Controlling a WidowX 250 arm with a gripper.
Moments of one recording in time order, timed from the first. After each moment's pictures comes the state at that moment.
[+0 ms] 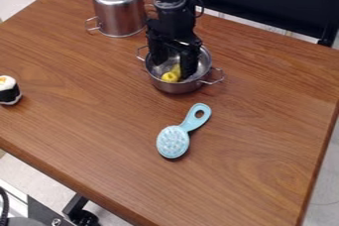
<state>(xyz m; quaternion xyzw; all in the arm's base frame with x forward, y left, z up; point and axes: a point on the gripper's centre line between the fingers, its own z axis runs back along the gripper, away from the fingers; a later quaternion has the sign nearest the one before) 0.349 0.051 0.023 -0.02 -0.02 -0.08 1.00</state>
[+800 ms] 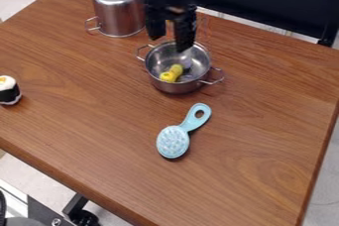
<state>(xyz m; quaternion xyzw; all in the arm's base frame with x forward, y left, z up) 0.345 0.047 0.068 -0.05 -0.01 -0.15 0.99</state>
